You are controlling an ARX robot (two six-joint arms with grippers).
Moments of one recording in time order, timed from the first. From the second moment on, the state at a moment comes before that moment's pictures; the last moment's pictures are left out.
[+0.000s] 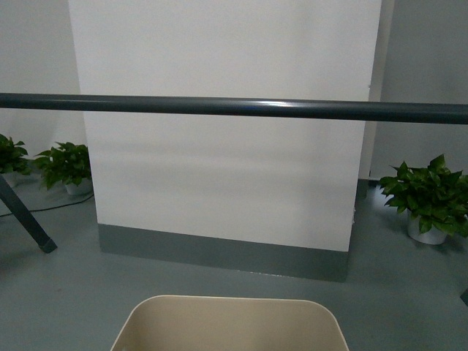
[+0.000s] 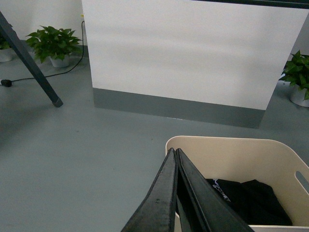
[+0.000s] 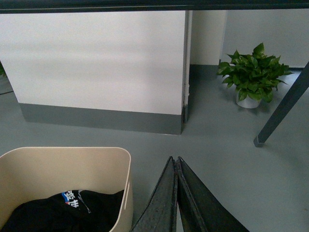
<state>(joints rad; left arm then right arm) 0.00 0.35 0.02 0.36 0.00 0.00 0.00 0.40 0.01 0.40 0.00 0.00</state>
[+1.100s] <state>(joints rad) 0.00 0.00 0.02 0.00 0.00 0.00 0.00 0.01 0.01 0.00 0.00 0.00</state>
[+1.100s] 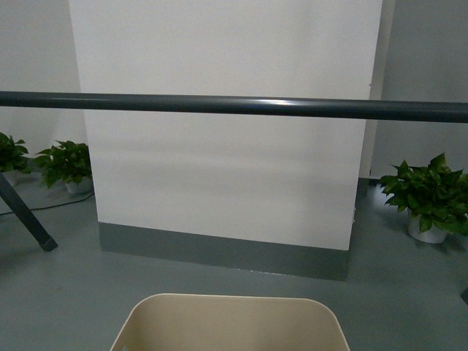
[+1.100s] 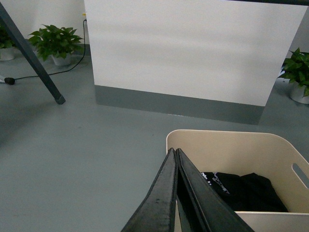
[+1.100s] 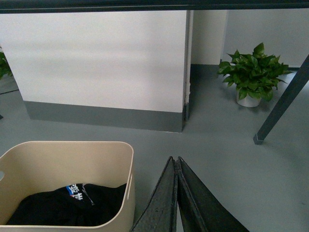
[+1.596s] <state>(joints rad) 0.00 0.00 0.02 0.00 0.00 0.00 0.00 0.00 0.01 0.00 0.00 0.00</state>
